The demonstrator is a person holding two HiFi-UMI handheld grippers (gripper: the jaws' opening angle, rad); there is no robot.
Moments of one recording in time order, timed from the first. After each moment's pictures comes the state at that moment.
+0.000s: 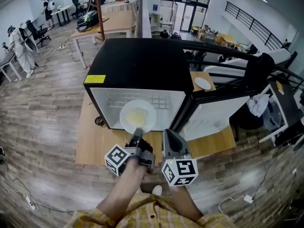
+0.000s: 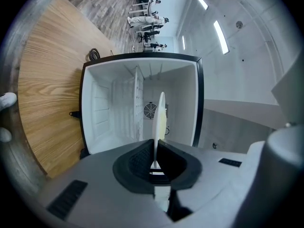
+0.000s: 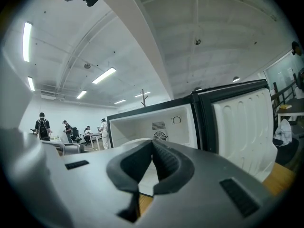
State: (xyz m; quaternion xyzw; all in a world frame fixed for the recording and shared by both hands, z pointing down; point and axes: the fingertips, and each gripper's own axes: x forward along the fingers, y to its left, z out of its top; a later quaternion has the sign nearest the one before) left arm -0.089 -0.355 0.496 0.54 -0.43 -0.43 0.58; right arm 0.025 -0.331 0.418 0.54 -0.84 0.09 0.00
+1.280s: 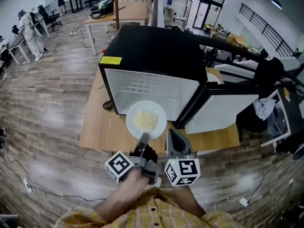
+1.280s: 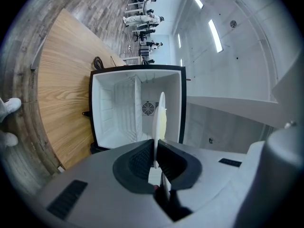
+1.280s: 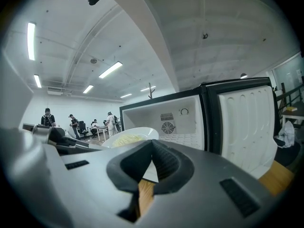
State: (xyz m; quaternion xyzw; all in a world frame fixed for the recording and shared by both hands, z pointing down) left arm -0.091 -0.269 0.478 0.56 -0.42 -0.43 0.57; right arm 0.004 -0.288 0.439 0.50 -0.86 0.09 0.04
